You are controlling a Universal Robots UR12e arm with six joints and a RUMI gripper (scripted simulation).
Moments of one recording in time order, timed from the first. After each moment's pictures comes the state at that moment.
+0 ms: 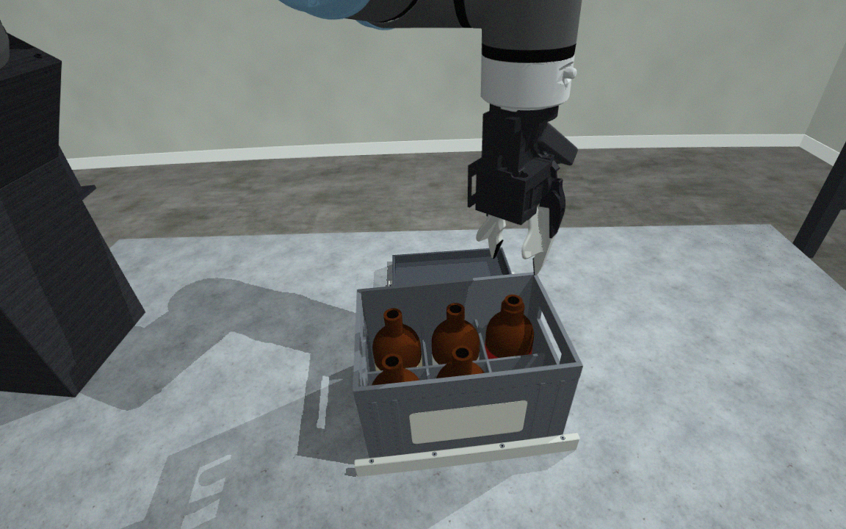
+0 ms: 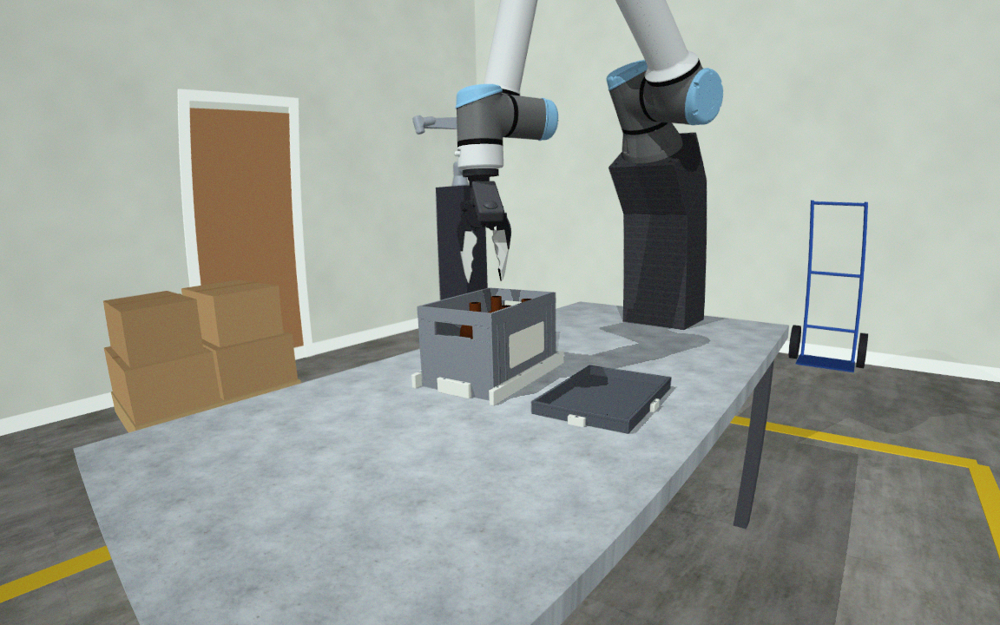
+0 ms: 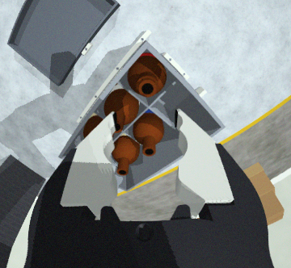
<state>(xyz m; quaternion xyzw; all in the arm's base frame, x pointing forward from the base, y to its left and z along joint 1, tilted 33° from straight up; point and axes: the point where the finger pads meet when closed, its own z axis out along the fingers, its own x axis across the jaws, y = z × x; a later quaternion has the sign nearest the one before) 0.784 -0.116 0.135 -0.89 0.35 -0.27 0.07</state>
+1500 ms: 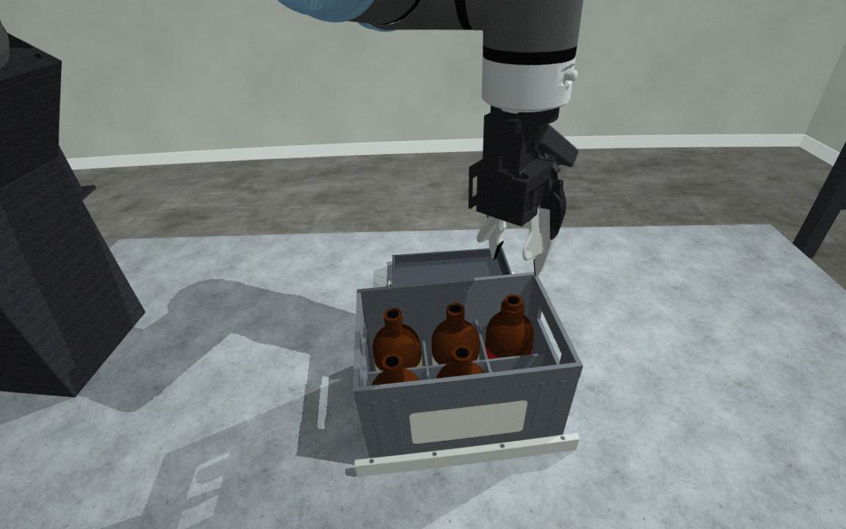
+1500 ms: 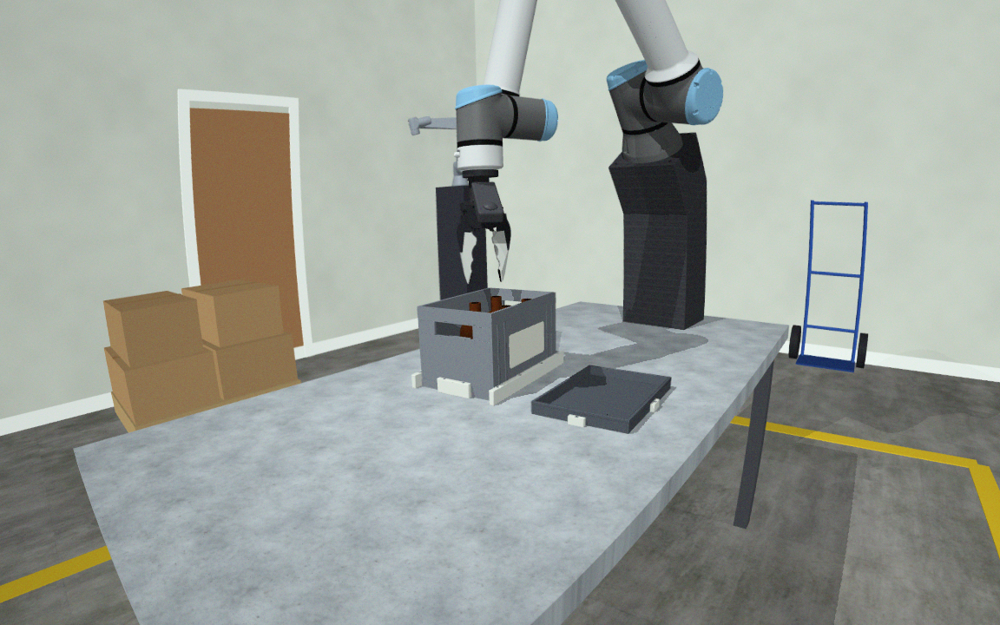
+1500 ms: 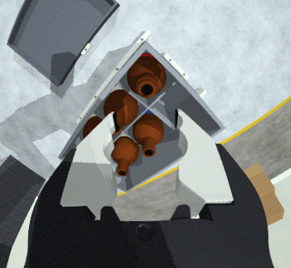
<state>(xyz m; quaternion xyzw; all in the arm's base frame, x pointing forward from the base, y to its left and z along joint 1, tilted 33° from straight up) 0.786 -0.116 0.134 -0.89 0.35 -0.27 0.07</state>
